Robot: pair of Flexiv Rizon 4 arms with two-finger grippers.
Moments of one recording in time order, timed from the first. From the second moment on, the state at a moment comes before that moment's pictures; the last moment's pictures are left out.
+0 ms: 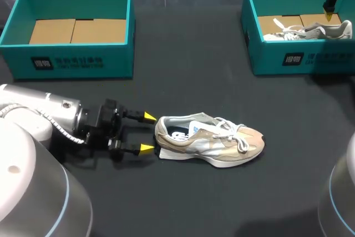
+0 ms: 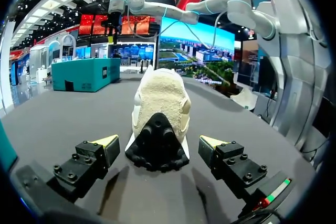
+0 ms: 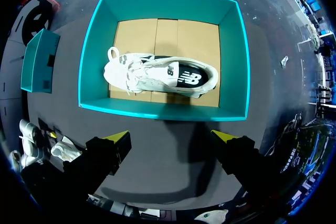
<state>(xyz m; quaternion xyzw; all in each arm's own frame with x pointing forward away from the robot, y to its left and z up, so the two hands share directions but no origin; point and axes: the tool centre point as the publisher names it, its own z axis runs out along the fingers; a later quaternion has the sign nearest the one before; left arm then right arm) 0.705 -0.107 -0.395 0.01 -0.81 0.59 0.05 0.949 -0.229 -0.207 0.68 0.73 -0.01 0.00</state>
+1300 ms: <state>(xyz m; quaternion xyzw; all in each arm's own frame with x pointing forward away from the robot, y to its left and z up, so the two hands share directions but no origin) 0.701 -0.152 -0.412 0.00 -0.80 0.59 0.05 0.949 -0.229 -0.207 0.68 0.73 -0.01 0.00</state>
